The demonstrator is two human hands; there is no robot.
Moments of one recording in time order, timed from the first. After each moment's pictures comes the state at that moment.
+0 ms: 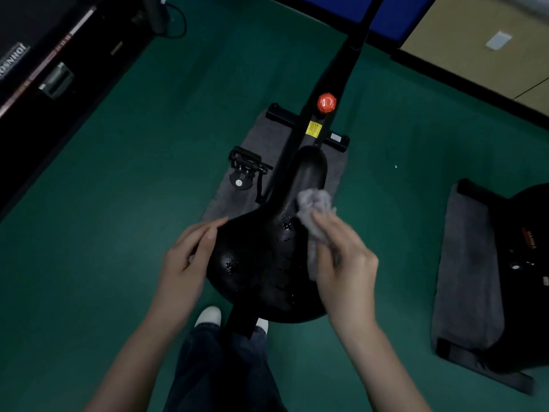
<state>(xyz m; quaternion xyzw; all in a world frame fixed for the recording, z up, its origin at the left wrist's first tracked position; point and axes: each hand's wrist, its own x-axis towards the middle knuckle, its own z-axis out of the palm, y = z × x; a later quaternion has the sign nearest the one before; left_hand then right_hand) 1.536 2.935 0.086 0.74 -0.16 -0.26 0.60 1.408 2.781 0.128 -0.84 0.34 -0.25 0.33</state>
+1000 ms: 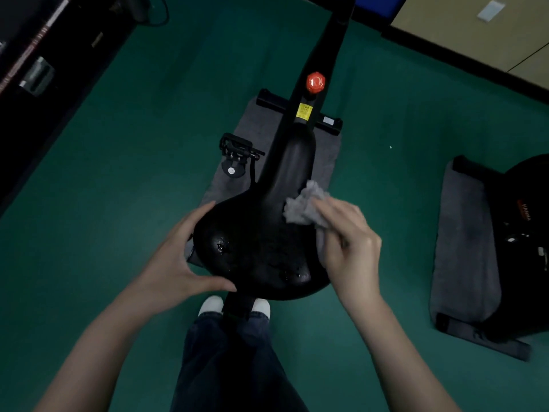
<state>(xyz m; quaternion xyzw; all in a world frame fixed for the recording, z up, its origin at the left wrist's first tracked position) 1.548 2.953 0.098 0.73 -0.32 -0.38 0.47 1.386 2.769 0.115 -0.86 0.31 -0.27 0.30</state>
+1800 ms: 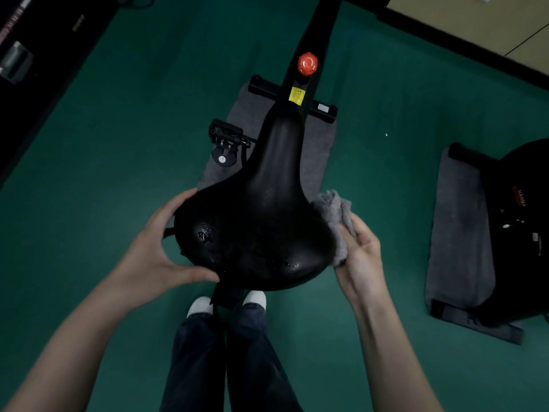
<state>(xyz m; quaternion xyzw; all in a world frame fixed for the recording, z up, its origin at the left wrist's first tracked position) 1.549 2.957 0.085 0.75 -0.31 -0.36 0.46 1.349 2.753 0.062 -0.39 0.44 -0.27 0.76</state>
